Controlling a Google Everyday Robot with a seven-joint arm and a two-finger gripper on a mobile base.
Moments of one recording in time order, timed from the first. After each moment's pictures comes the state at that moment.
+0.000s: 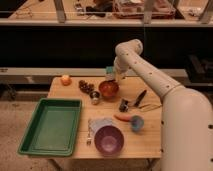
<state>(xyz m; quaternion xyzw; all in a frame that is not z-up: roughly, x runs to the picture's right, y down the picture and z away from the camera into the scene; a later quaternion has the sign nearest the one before) 0.086 -0.105 0.913 -0.15 -0.09 -0.06 0.98</state>
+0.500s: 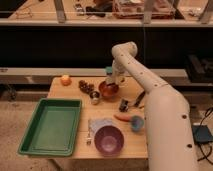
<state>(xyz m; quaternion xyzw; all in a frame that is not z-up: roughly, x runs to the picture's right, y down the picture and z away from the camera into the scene) 0.078 -0.080 0.939 -0.21 -0.08 -0.08 0.97</state>
